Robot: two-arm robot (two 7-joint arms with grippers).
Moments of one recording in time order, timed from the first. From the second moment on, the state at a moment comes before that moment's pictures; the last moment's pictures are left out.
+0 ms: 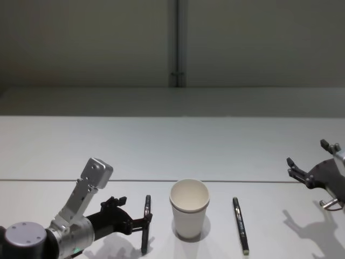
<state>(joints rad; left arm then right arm) -0.24 0.48 0.41 -1.35 -0.32 0.31 -0.41 0.20 0.60 -0.45 -1.41 0.25 -0.12 -0.03</state>
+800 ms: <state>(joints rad) -0.33 0.42 0.46 -1.23 -0.29 0.43 -0.44 0.20 0.60 -0.45 -1.41 0.25 -0.12 -0.03</state>
